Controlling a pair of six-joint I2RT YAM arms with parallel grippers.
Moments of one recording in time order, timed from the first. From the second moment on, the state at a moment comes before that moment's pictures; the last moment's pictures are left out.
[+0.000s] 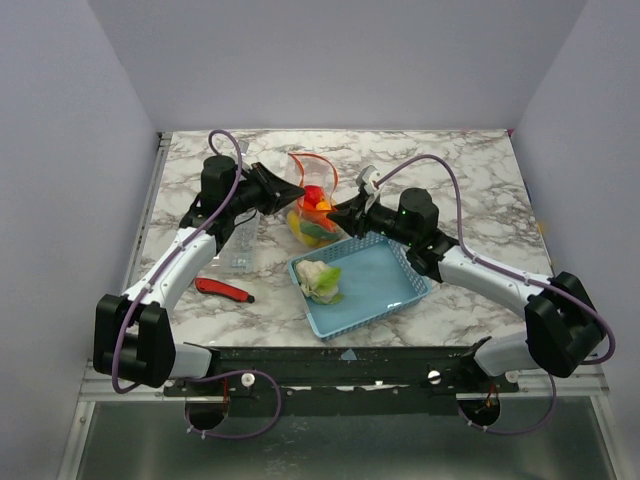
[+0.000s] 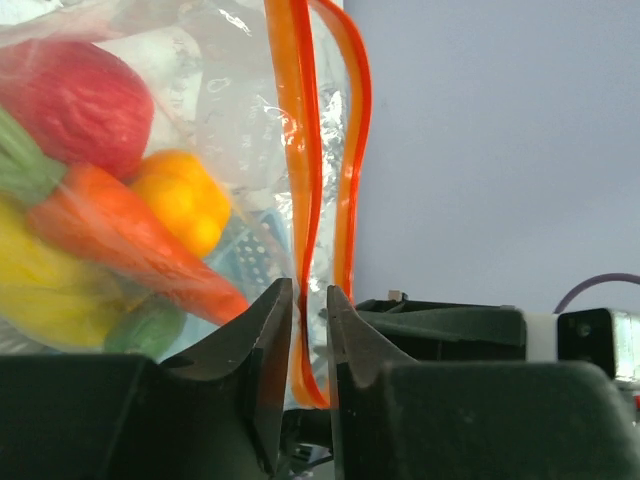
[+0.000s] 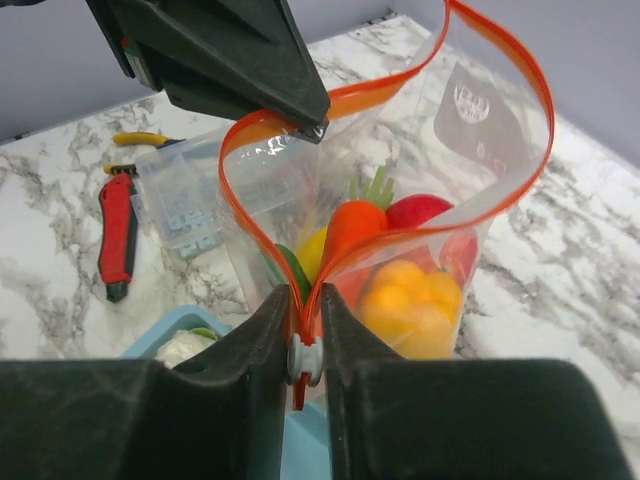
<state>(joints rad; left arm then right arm) -0.25 1.34 0.97 0.06 0.57 -1.08 0.66 1.40 0.83 0.51 -0.40 -0.04</state>
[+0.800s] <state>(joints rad) -0.38 1.23 1.20 -0.09 0.83 0.39 0.54 1.48 1.03 0.30 -0.57 -0.39</state>
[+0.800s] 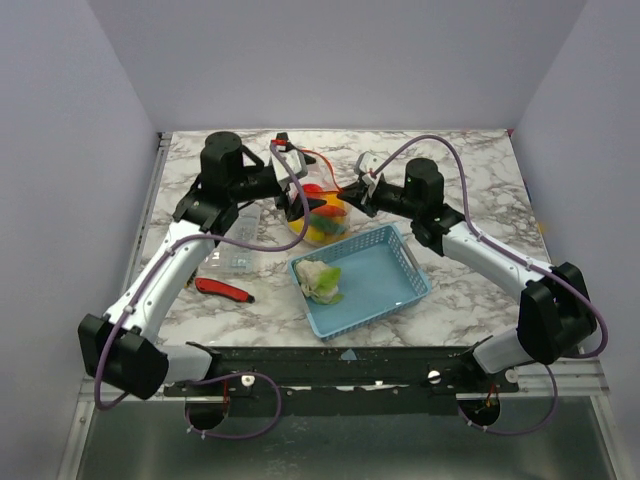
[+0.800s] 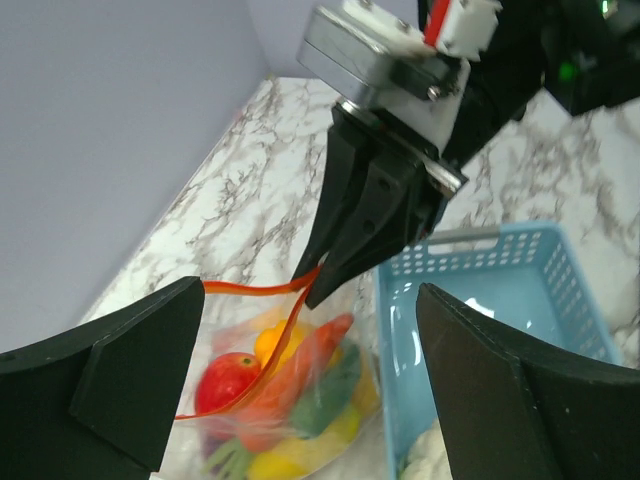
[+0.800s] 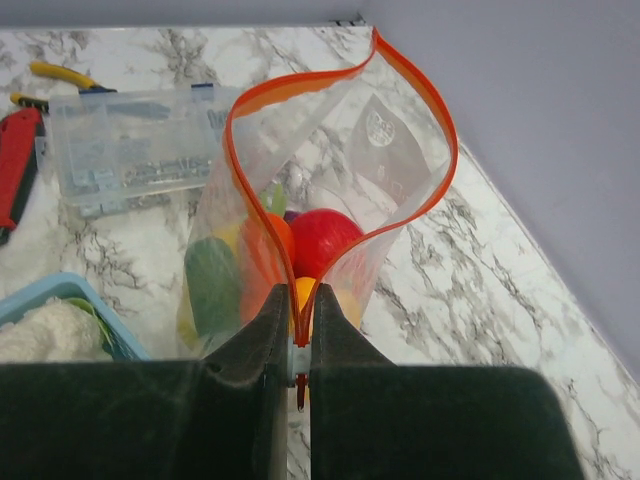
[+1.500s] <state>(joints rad) -0.40 1.69 1.63 -0.72 1.04 0.94 0.54 1.47 1.04 0.17 -0.65 -0.44</state>
